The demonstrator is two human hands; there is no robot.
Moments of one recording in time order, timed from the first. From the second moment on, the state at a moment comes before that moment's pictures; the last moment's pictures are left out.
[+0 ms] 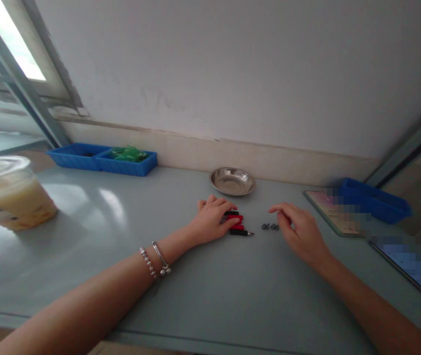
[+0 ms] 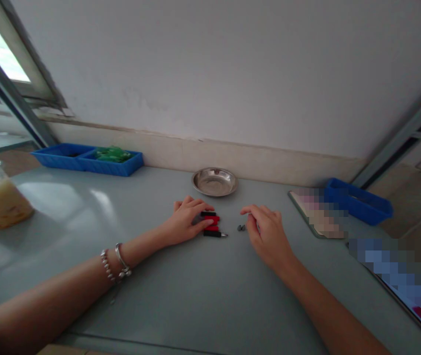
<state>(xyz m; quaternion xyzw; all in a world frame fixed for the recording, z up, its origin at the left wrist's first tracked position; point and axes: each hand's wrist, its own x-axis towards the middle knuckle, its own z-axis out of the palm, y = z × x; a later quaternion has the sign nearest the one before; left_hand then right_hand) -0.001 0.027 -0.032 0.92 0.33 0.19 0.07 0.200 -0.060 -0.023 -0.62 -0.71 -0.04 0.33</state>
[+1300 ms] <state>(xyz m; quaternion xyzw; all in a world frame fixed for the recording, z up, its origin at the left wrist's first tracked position) -0.002 0.017 -0.025 0.96 0.24 0.15 0.03 0.198 -0.060 -0.019 -0.62 -0.69 0.03 0.37</state>
